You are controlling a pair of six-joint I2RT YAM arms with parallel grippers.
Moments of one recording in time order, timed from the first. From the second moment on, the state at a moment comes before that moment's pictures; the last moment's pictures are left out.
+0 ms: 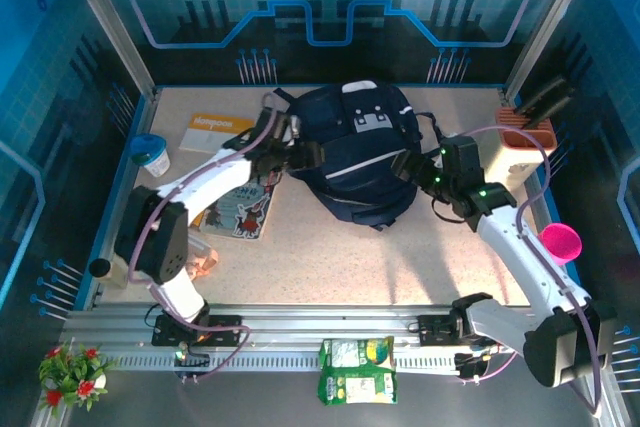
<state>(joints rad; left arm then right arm) -0.37 1.63 1.17 -0.39 0.17 -0.57 0.27 1.12 0.92 -0.53 -0.09 0.69</state>
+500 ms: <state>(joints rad) -0.22 1.52 0.88 -0.42 0.11 -0.62 0.34 1.26 0.96 -0.46 -0.16 0.66</state>
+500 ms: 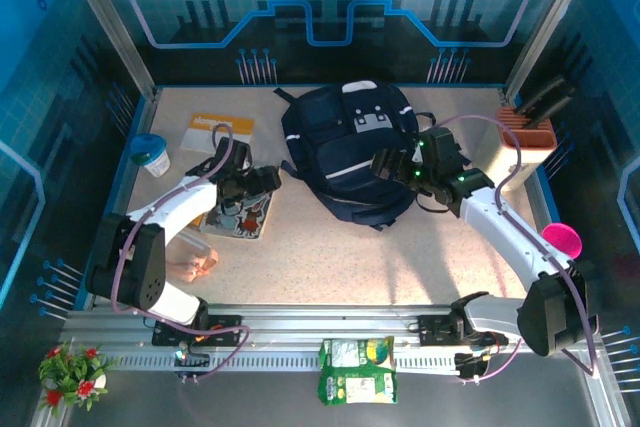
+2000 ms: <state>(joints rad) -0.23 1.27 0.71 -0.45 0.21 -0.87 0.69 1.66 1.22 -0.45 -0.21 0.51</state>
